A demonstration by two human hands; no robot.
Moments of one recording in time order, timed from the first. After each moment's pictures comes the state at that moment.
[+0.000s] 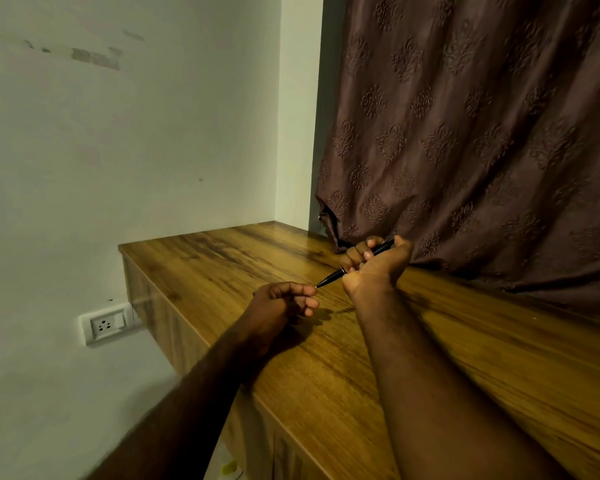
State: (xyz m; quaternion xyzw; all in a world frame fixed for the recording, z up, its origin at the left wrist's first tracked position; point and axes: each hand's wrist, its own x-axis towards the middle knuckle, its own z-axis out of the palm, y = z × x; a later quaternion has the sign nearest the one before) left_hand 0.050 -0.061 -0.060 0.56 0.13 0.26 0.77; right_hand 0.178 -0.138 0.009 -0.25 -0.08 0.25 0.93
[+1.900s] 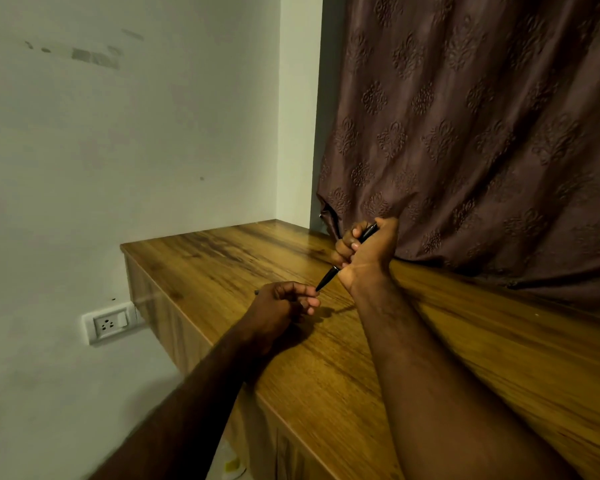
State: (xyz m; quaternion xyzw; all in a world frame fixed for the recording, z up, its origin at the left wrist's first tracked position) left_hand 0.049 -0.061 -0.059 0.62 0.15 0.25 0.73; right_hand 0.166 -0.133 0.020 -0.33 -0.17 0.24 0.90
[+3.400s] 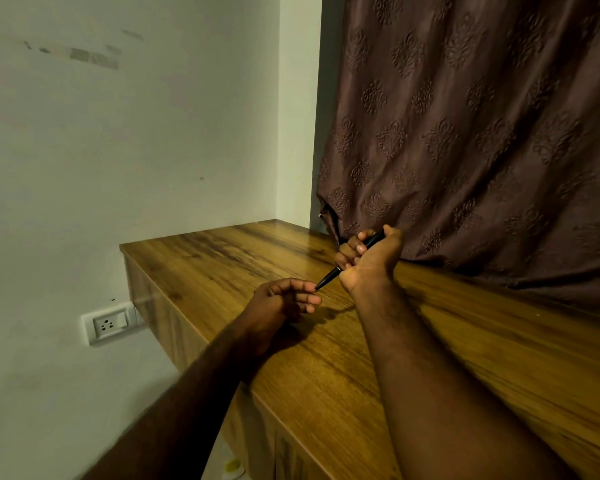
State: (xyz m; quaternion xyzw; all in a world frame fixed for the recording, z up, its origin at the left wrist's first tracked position) left_hand 0.045 -0.063 -0.054 0.60 0.12 0.26 0.74; right_hand 0.176 -0.133 0.012 -0.29 -0.09 0.26 0.92
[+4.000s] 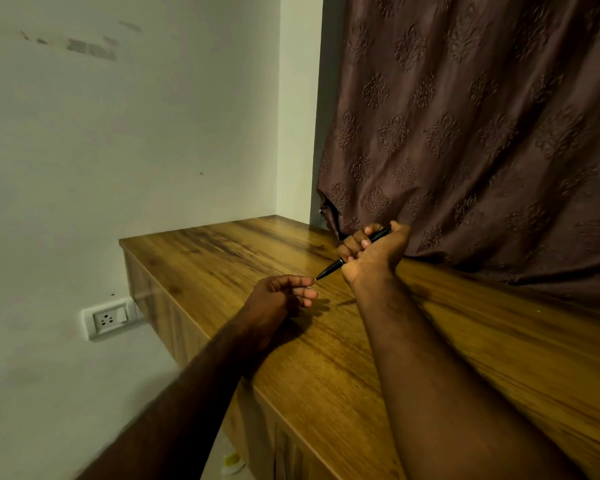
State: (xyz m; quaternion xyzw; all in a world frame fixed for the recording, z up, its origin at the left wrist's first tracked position) left_hand 0.050 -0.061 -0.059 0.59 0.15 0.28 0.74; right_hand 0.179 -0.133 0.014 -0.28 -0.09 0.24 0.93
